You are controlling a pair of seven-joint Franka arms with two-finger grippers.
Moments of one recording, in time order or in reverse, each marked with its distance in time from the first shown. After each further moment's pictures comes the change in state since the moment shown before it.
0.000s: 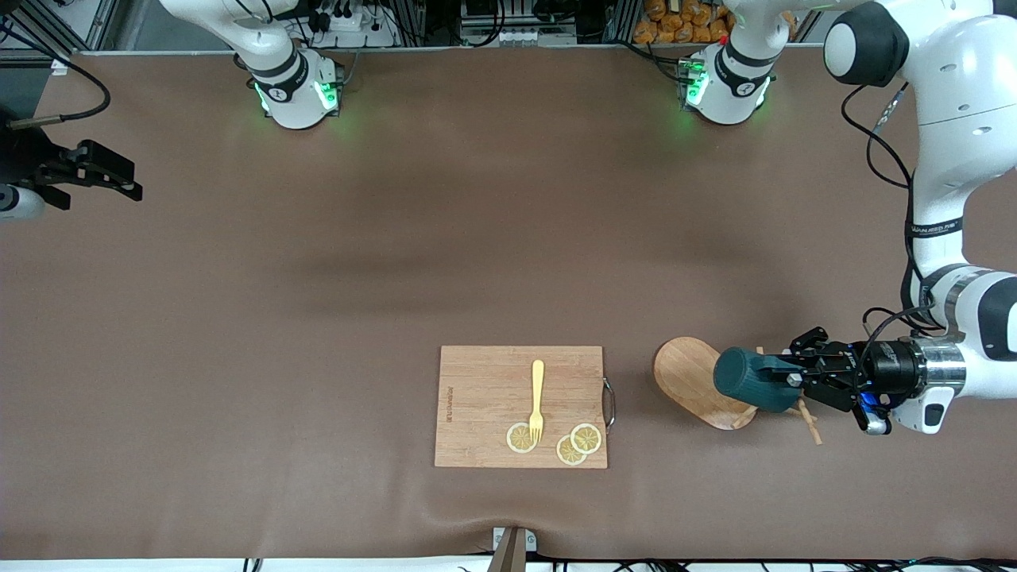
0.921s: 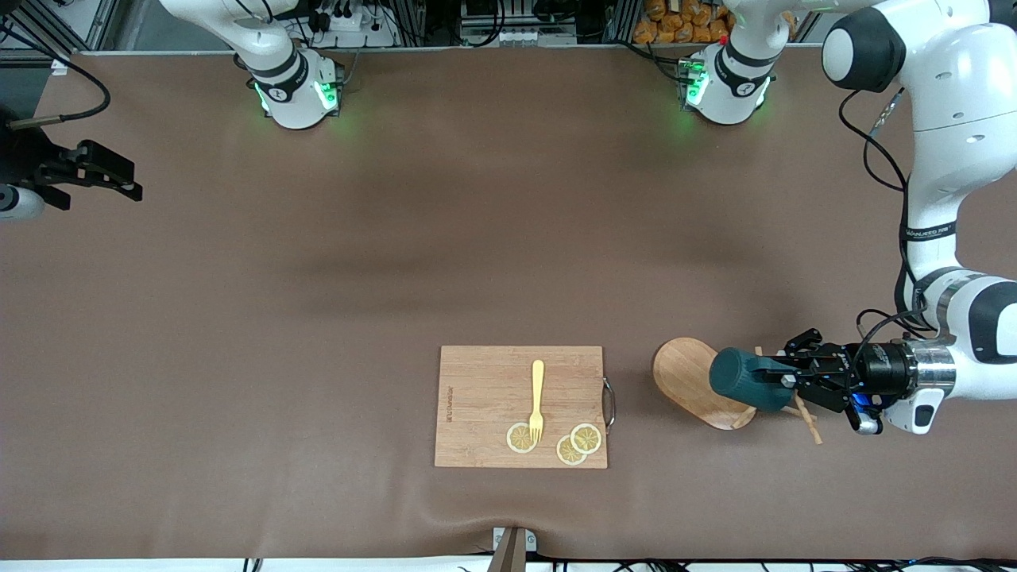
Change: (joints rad) left arm 0.000 0.018 -0.001 0.000 0.000 -0.002 0.005; right arm 0.000 0.000 0.000 0.000 0.000 0.001 0.000
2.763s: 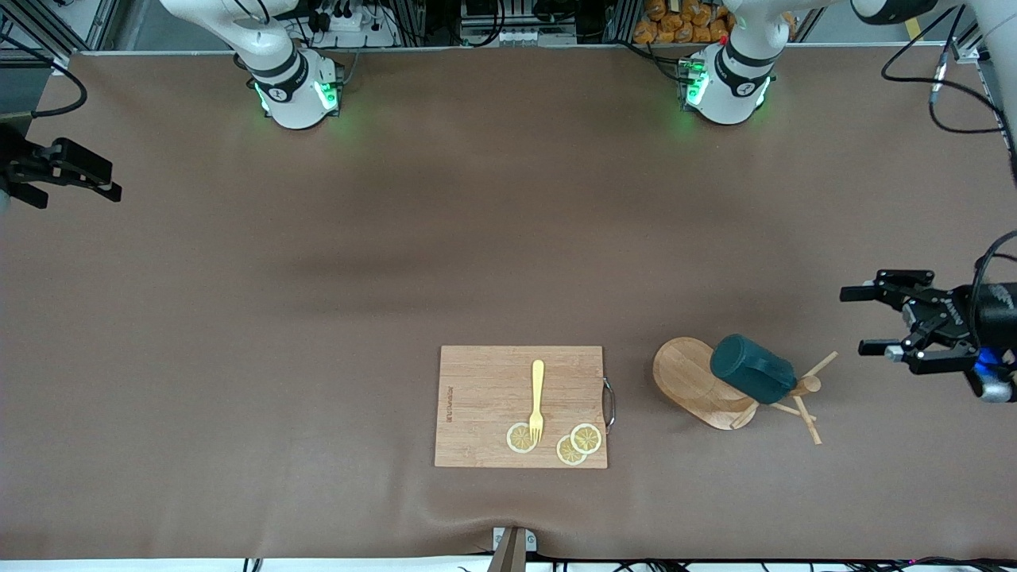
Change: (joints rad) left arm 0.030 -0.297 0.015 0.042 0.332 -0.025 -0.149; right arm -0.020 0.000 -0.018 0.022 -0.003 0.004 0.000
